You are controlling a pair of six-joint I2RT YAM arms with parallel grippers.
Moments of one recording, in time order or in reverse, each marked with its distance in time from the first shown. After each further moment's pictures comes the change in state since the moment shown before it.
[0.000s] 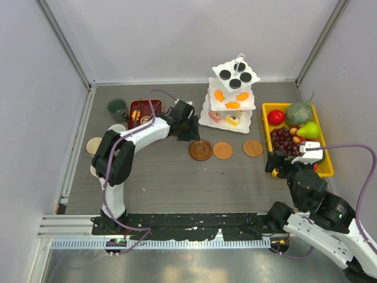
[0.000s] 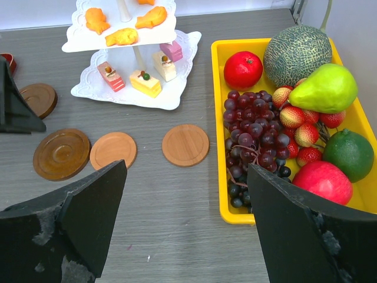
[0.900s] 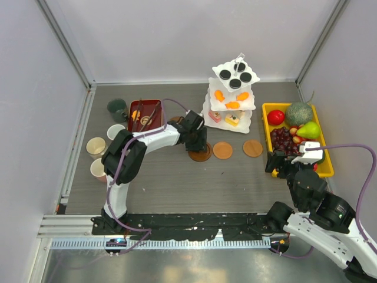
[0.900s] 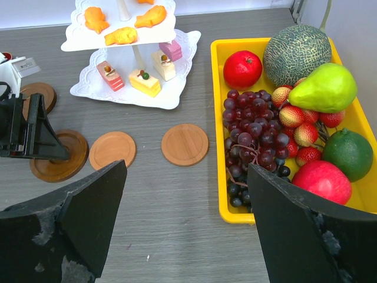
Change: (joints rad) left arm -0.102 0.085 -0.063 0.060 0.056 -0.035; right arm 0.000 0.000 0.000 -0.003 0.000 0.000
